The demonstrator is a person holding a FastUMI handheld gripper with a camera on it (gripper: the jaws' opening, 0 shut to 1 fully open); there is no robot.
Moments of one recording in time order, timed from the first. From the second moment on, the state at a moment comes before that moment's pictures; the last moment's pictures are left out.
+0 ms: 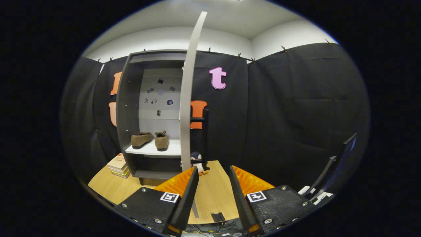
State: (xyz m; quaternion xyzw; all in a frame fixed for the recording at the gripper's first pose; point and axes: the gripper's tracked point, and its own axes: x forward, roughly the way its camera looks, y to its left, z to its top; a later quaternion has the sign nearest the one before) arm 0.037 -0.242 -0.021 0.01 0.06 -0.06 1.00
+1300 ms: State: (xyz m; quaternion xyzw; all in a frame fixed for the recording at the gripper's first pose) arm 0.086 -0.105 -0.032 0.02 0.04 0.18 0.98
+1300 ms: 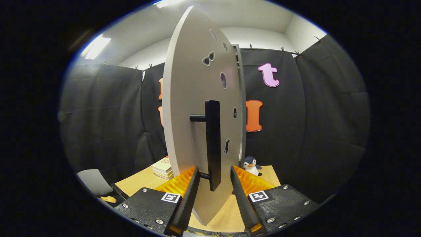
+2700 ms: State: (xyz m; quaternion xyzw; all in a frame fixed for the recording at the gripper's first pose) arm 0.196 0.116 -0.018 0.02 0.03 0.24 0.97
